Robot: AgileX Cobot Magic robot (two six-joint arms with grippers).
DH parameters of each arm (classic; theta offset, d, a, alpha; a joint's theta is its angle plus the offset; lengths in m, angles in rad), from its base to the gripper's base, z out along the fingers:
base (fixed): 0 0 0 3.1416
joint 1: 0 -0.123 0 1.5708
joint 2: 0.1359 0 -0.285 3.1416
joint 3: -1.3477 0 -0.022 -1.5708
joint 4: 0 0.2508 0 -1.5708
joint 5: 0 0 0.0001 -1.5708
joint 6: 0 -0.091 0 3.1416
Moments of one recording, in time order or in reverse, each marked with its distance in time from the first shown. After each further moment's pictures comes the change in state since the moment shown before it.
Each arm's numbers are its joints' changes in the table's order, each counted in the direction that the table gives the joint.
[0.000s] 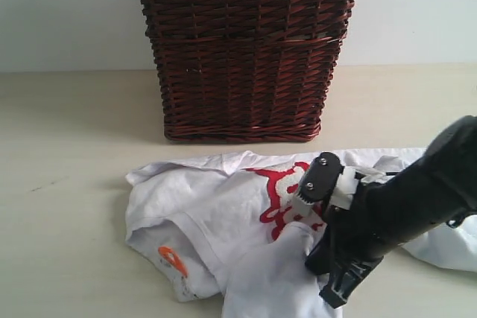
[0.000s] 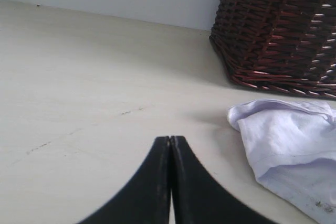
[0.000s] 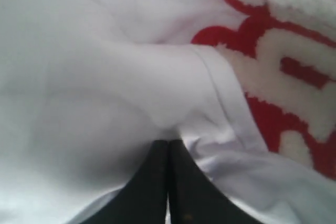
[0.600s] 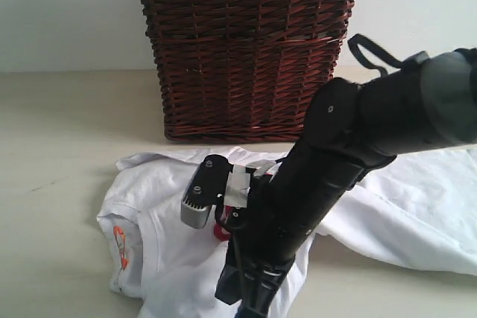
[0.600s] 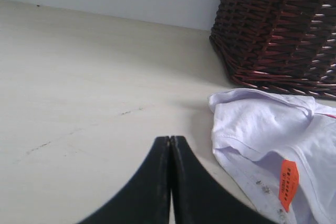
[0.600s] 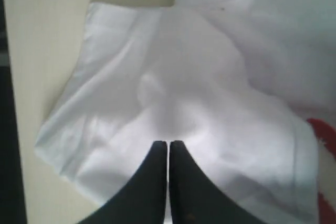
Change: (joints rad) left arm 0.000 0.000 0.000 0.000 0.000 0.000; right arm -0.283 0.038 0.308 -0.244 0.323 -0.340
